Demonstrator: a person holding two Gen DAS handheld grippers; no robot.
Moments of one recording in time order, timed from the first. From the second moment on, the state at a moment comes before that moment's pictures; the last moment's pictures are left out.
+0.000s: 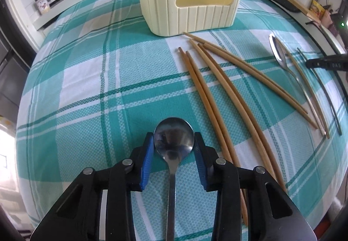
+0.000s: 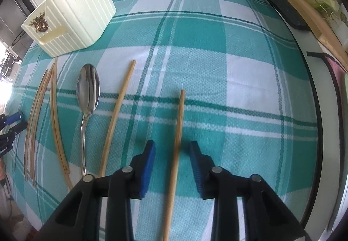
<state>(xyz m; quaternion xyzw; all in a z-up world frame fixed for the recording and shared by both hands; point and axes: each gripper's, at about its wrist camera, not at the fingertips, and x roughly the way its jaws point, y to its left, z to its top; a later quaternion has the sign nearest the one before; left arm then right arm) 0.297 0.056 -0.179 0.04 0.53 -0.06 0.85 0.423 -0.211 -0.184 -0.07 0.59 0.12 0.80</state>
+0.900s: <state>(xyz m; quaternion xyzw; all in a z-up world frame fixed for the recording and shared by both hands) 0.234 0.110 0.002 -0.09 0.32 -0.12 0.93 0.309 -0.188 0.022 -0.02 0.29 0.19 0.94</state>
